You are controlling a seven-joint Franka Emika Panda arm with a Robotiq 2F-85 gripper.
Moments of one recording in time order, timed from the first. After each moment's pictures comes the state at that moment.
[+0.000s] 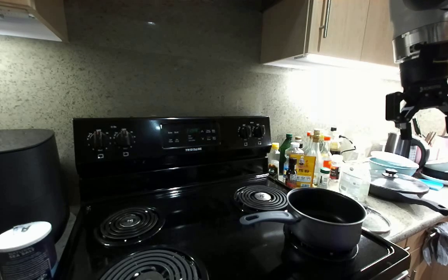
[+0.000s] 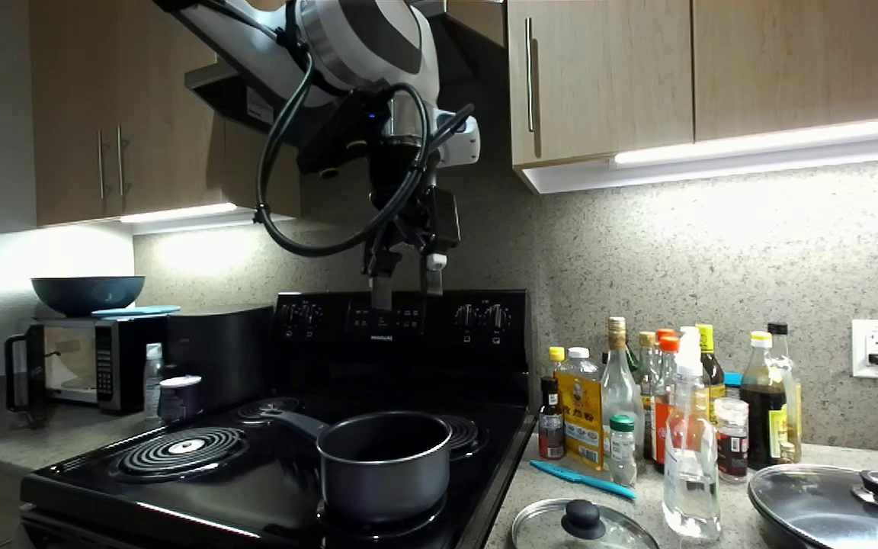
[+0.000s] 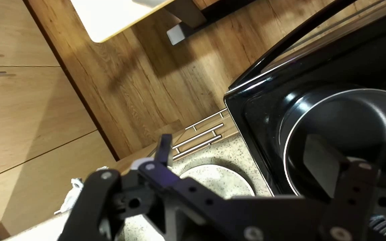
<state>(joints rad) -0.16 -0.40 0.00 -2.18 -0.14 1.60 0.36</state>
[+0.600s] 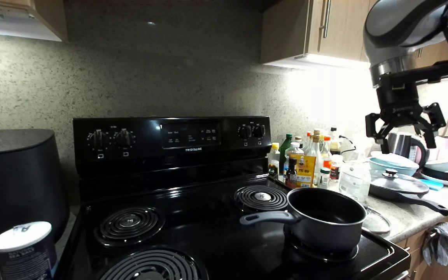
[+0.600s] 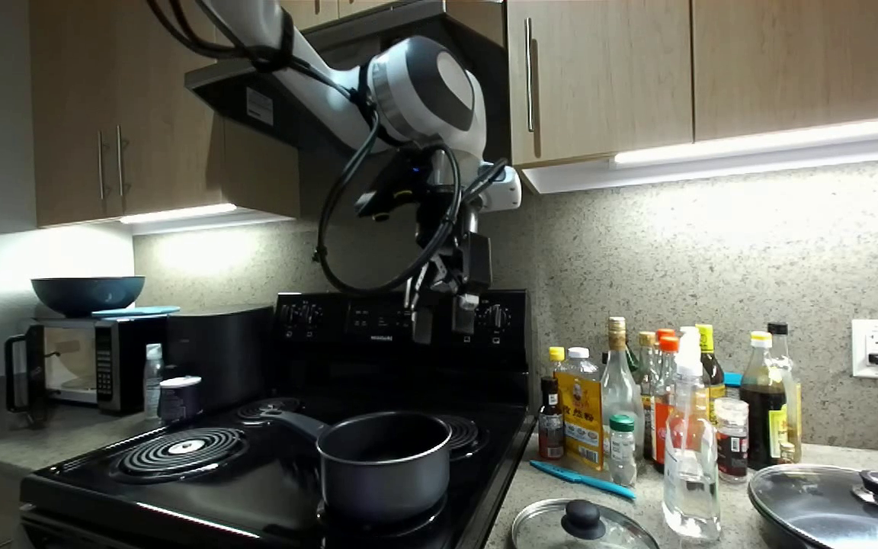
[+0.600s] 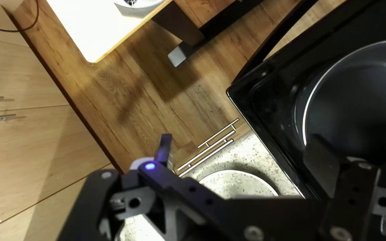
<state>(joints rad) -0.17 -0.14 -0.05 -2.04 -0.12 1.59 0.48</state>
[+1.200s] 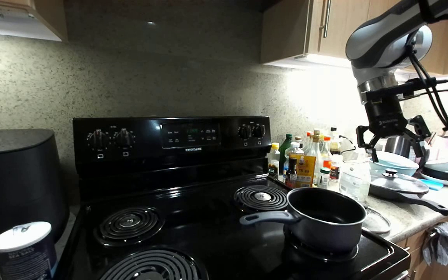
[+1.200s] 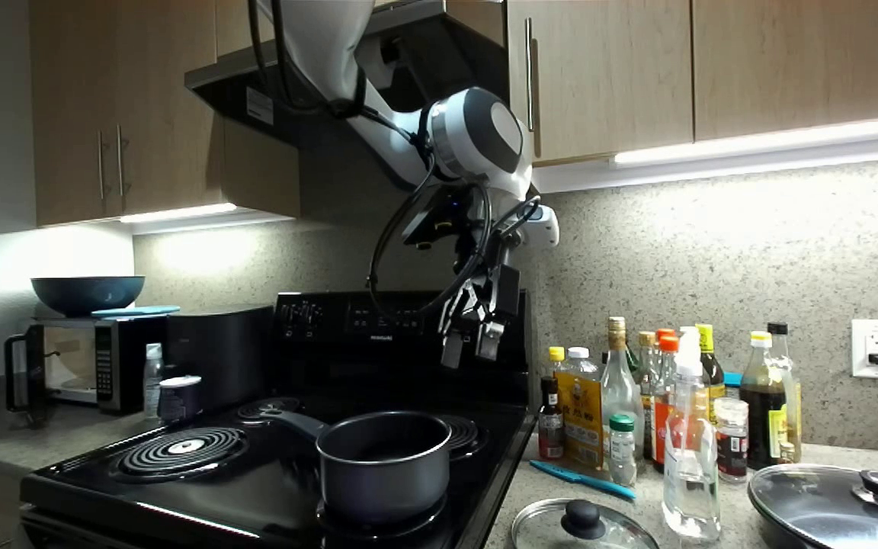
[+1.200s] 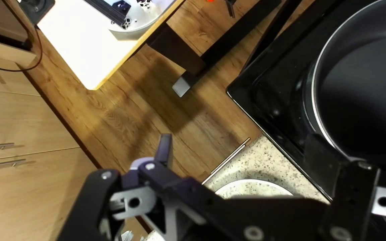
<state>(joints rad) -0.16 0.08 -0.10 -1.86 -0.06 1.49 0.54</state>
